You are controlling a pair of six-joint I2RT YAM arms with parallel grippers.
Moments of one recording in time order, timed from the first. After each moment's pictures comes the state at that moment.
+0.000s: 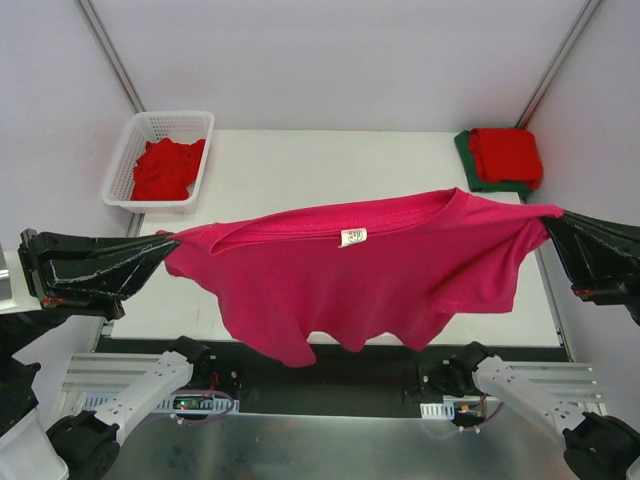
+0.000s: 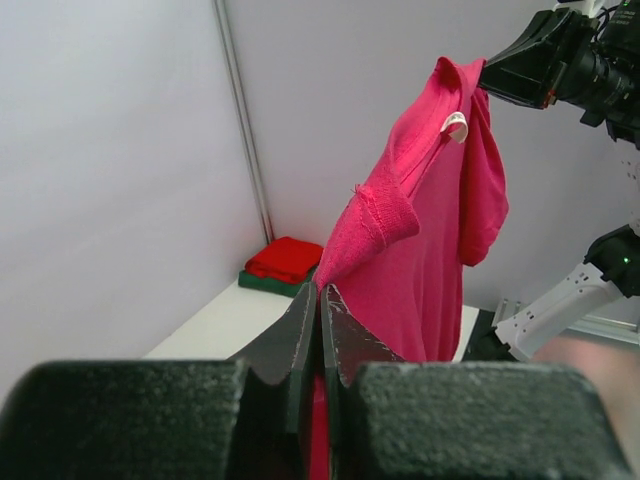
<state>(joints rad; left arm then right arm) -0.42 0.72 1.85 -0.67 0.63 -0.18 0.62 0.71 1.88 -0.72 -0.14 0.10</state>
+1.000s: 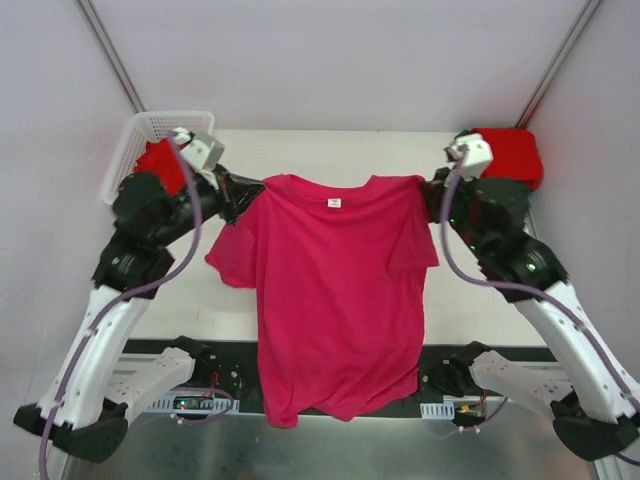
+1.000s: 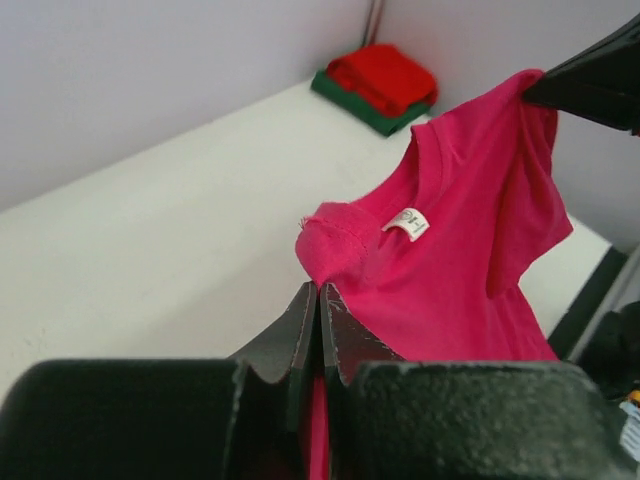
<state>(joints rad) -0.38 0.83 1.26 -0.42 0.46 -0.14 0.60 0.88 1.27 -0.53 0.23 0.06</state>
